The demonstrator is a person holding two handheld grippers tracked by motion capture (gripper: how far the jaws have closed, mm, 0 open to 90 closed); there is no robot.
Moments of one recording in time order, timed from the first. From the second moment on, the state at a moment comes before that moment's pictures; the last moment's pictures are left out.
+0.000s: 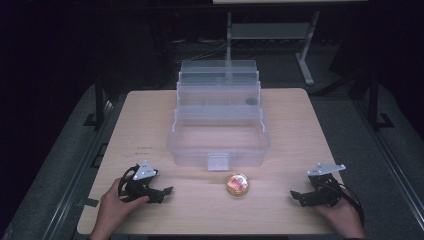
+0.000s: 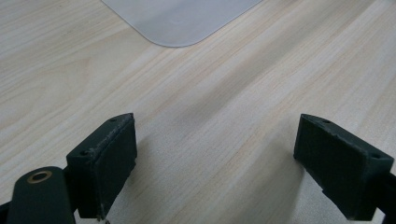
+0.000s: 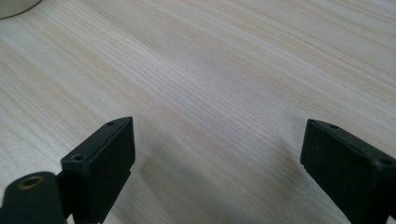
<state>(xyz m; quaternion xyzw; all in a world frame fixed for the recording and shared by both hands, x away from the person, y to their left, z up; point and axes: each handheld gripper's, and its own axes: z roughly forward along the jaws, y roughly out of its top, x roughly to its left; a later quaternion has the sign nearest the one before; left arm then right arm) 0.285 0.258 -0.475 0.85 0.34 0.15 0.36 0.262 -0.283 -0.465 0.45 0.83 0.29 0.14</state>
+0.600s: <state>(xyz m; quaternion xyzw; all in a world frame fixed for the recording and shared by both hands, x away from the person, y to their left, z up) 0.285 0.258 -0.475 0.85 0.34 0.15 0.36 0.263 -0.269 -0.450 0.43 0.84 0.31 0.12</state>
